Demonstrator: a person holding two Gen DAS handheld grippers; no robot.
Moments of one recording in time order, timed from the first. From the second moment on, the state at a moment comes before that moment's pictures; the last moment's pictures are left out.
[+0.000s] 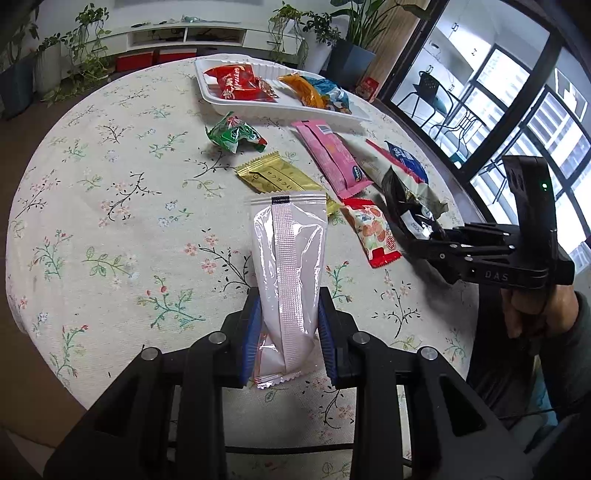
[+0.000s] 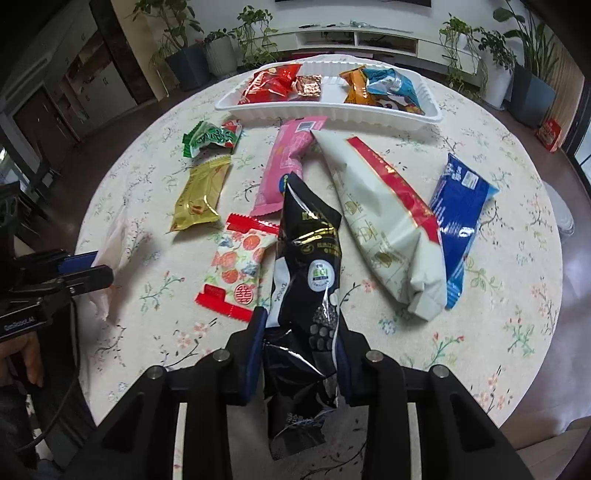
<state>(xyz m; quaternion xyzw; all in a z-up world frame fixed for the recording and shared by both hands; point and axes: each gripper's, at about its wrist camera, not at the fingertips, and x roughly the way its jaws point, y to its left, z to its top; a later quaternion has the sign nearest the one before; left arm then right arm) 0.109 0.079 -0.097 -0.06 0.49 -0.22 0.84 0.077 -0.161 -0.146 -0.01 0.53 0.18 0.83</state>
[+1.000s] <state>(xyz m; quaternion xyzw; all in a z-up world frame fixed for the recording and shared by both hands) 0.289 0.052 0.033 -0.08 0.41 -0.24 0.87 0.210 -0.254 -0.020 0.13 0.41 0.16 0.89</state>
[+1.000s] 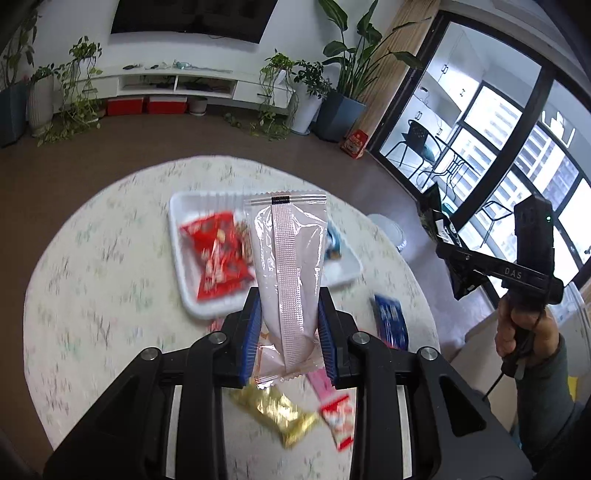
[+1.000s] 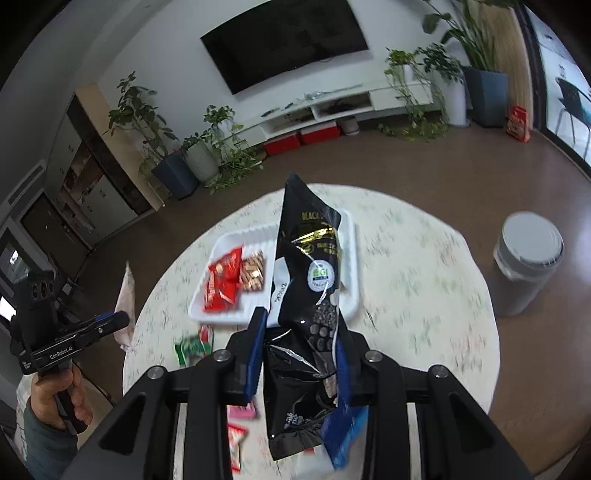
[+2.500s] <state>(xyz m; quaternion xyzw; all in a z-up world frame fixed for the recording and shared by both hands) 0.428 0.012 -0.088 -0.11 0.50 -0.19 0.84 0.367 -0.140 -0.122 0.07 0.51 0.16 0.84</state>
